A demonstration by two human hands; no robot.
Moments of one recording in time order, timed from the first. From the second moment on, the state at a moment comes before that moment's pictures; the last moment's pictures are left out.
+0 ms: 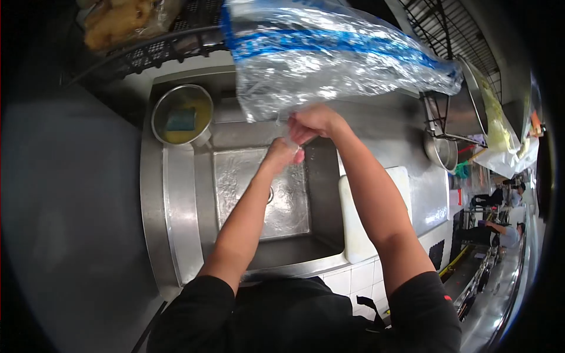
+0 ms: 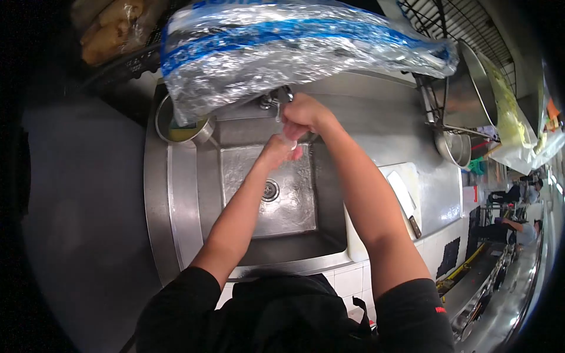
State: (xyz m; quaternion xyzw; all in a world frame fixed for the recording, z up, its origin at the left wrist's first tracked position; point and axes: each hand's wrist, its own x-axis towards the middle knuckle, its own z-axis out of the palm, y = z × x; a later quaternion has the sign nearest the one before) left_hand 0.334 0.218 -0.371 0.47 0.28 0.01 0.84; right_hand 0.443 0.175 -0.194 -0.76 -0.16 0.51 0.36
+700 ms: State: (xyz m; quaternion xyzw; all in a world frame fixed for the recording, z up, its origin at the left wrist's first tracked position) left_hand 0.368 0.201 -0.328 0.45 0.15 -0.08 0.88; right_hand 0.473 0.189 -0.136 -0.77 -0.24 0.59 0.02
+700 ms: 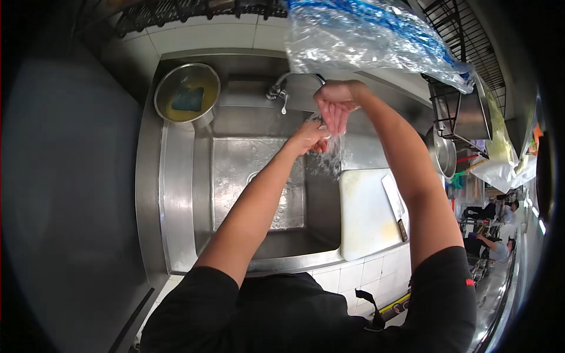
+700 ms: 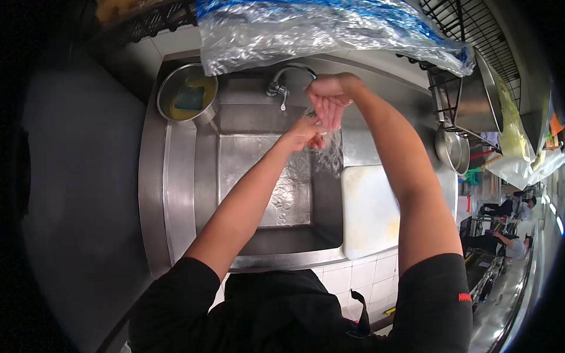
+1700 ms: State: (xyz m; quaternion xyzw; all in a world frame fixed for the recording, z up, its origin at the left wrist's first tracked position) left_hand 0.168 0.294 -0.473 0.29 0.52 0.02 0.80; right_hand 0.360 0.263 -0.190 -0.52 -0.16 0.68 0.49
